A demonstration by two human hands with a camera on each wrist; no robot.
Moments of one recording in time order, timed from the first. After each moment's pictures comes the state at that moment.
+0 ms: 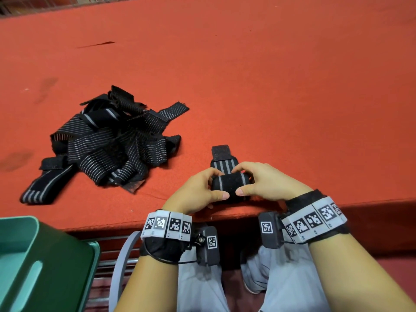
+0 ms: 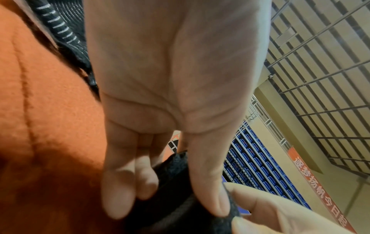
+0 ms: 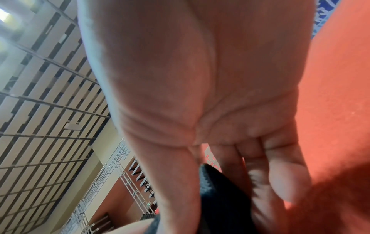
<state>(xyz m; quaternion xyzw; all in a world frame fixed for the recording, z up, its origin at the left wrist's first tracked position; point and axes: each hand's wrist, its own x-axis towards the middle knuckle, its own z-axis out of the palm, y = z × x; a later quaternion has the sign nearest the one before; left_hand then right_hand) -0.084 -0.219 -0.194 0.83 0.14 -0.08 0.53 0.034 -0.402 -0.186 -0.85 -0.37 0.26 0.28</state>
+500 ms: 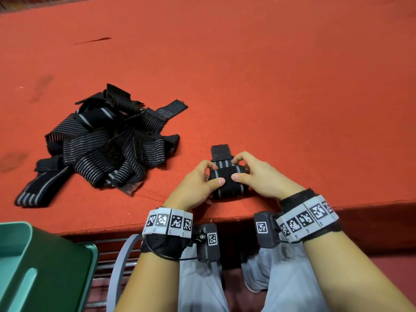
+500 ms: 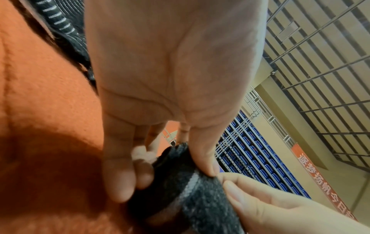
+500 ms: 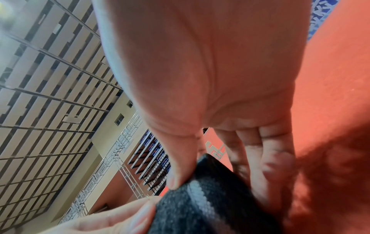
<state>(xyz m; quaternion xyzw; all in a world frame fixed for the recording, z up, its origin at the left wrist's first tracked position) -0.069 -0.213 -0.199 0.83 0.18 -0.03 0.52 0.042 -0.385 -0.201 -0.85 -0.32 0.23 0.35</state>
